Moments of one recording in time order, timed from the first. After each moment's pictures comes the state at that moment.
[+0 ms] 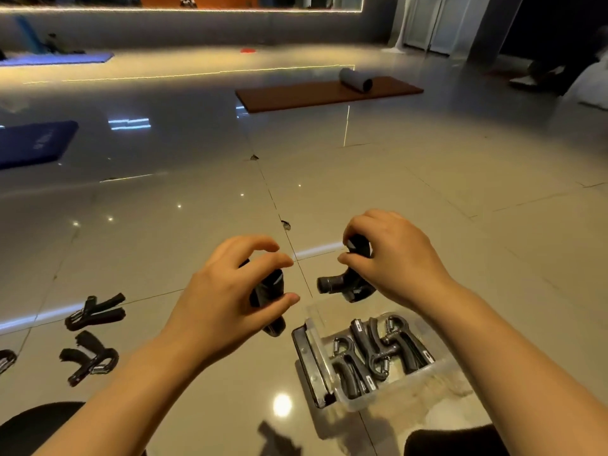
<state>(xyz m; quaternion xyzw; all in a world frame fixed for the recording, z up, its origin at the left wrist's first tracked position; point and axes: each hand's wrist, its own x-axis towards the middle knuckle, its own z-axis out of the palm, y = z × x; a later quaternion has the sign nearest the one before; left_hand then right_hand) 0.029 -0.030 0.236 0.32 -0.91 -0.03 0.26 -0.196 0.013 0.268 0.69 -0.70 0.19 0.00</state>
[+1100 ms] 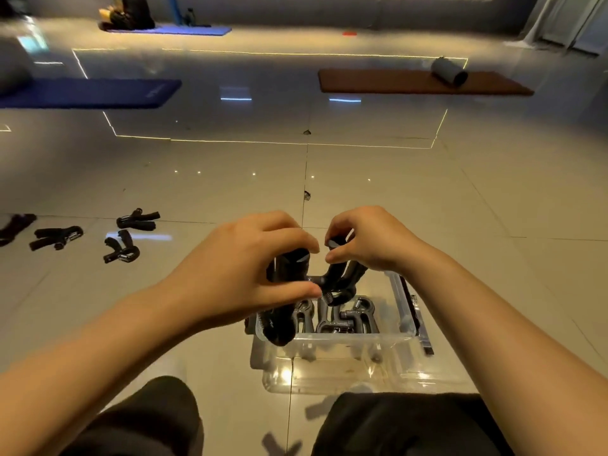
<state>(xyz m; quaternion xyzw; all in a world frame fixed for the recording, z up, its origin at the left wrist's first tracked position) -0.137 0.118 0.250 0.40 -0.89 -0.04 0.22 -0.340 0.056 0.236 0.79 -0.56 0.10 -0.22</state>
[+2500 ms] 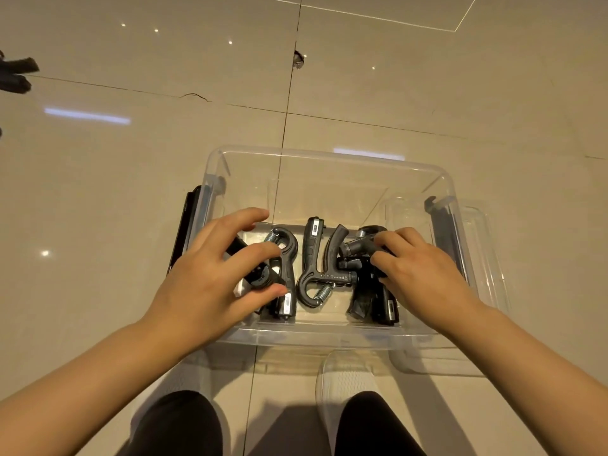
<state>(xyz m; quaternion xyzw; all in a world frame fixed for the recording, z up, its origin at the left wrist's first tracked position) -0.146 0.025 -0.045 0.48 -0.82 -0.12 0.27 -0.433 -0.004 -0.053 0.88 -0.48 -0.06 0.01</state>
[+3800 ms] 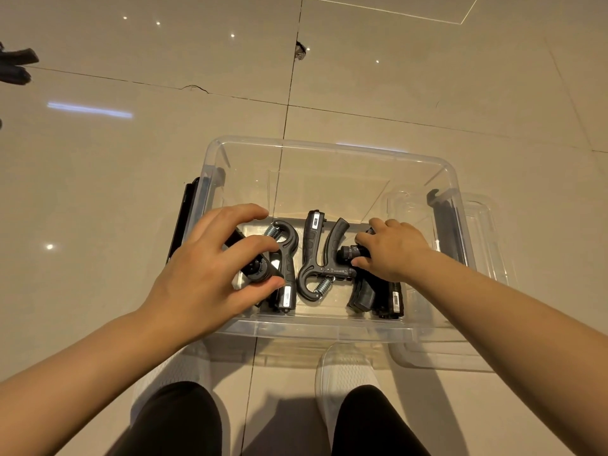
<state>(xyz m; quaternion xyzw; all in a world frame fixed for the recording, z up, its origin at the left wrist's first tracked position) -0.148 0.026 -0.041 0.50 -0.82 -0.12 0.24 -0.414 -0.057 -0.089 0.78 -0.52 -0.34 -0.08</state>
